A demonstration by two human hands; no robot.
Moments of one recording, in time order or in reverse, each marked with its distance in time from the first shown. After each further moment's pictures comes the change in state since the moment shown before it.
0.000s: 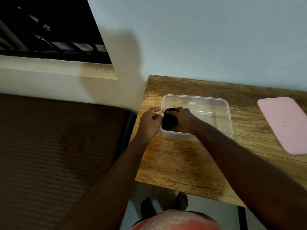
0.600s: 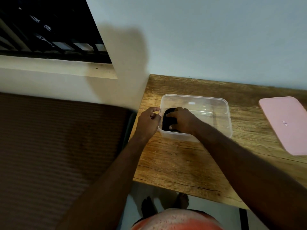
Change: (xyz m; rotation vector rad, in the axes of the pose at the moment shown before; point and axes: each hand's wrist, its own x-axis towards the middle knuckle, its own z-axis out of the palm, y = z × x) left_hand 0.000 0.004 0.000 0.012 0.017 -0.016; right_hand -0.004 -0.001 -0.004 0.012 0.030 -0.016
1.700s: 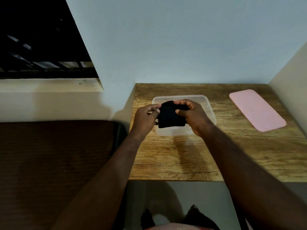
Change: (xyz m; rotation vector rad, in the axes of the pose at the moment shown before) left_hand -0.024 0.026 -0.027 -0.241 -0.198 0.152; right_hand -0.092 -0.042 -0.020 1.283 0.578 0.193
